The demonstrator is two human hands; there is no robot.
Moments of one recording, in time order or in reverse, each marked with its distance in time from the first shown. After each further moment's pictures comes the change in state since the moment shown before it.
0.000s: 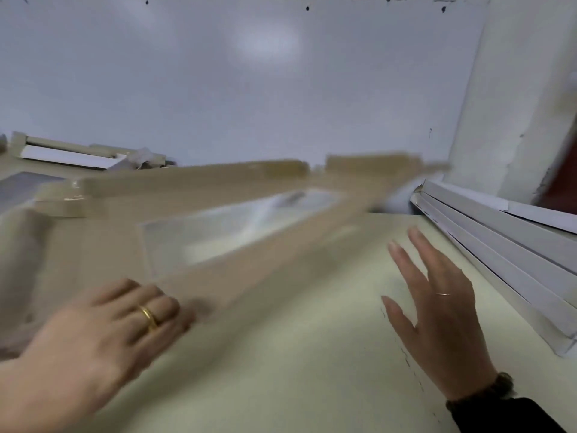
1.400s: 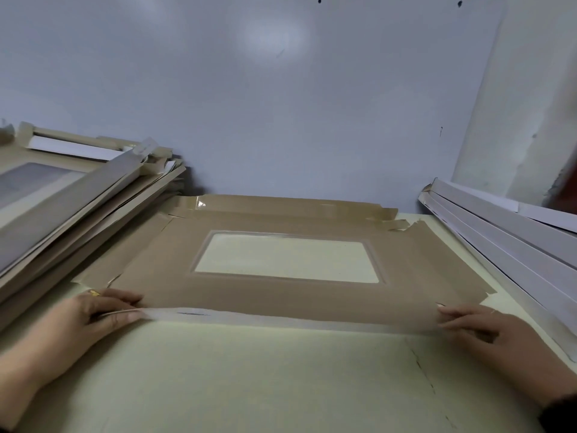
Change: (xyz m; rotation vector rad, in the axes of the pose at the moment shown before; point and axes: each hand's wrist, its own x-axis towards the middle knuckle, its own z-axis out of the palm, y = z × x) left_hand -0.057 -0.063 0.065 -0.761 -0.038 -0.810; right_hand -0.034 0.081 -0.014 0.464 -0.565 0.583
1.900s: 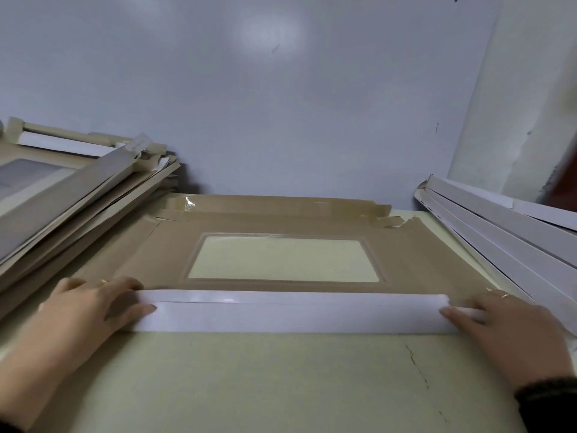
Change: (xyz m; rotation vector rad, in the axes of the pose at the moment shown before) left_hand -0.001 0.039 0.008 0.570 0.083 -0.035; right_hand 0.003 -0.012 0.000 -0.690 0.285 0.147
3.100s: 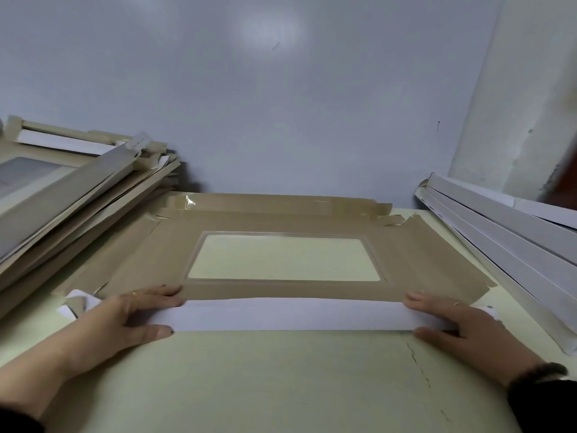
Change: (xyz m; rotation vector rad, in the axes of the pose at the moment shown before) left_hand 0.008 0.002 0.023 -0.655 -0.371 0.131; right_hand 0.004 -0.004 0.019 0.499 -0.411 -0.334
